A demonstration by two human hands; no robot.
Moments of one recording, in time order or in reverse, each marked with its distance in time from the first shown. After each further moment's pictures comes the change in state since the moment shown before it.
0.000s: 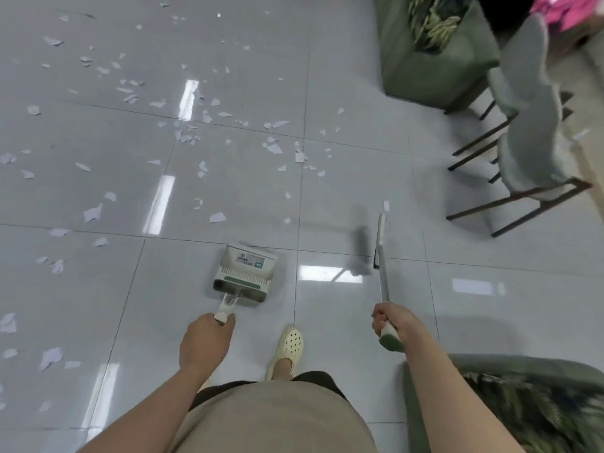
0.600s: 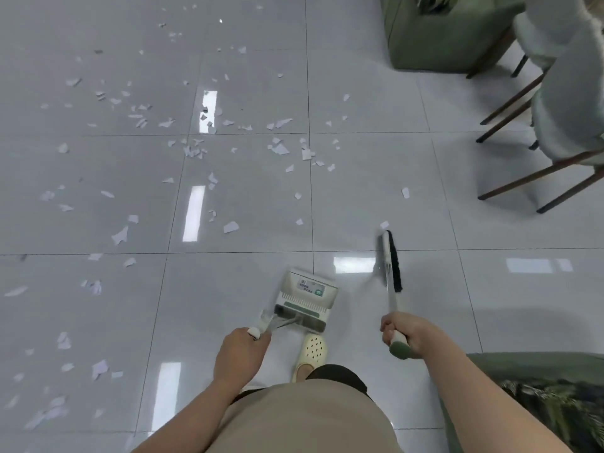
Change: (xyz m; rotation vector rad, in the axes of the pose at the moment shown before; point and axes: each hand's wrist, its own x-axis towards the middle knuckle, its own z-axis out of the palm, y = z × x) left_hand -0.021 0.086 0.064 0.127 -0.093 0.013; right_hand 0.067 -0.032 -0.057 -0.048 -0.171 0.214
